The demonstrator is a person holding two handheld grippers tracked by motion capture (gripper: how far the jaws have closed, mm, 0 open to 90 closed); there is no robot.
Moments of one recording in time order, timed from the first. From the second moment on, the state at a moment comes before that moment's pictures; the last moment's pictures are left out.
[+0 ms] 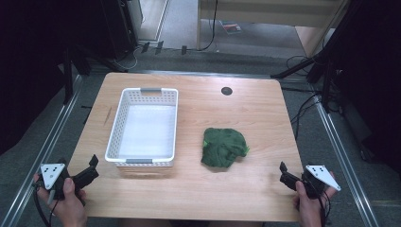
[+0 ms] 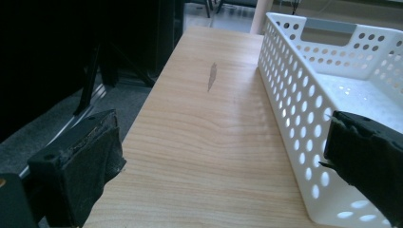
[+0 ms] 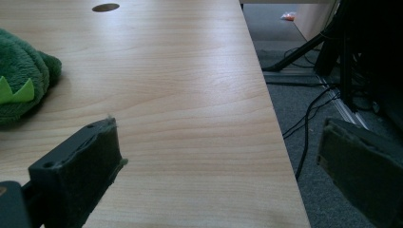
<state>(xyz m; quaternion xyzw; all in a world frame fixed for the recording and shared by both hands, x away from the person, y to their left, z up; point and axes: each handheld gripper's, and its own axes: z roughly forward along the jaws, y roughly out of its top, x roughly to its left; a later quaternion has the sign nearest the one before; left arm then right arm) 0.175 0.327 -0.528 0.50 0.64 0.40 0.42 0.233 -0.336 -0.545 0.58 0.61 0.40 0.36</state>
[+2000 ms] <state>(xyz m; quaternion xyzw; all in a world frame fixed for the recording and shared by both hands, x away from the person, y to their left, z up) 0.236 0.162 -0.469 0.62 0.55 0.31 0.47 0.232 -0.338 -0.545 0.59 0.60 0.41 0.35</state>
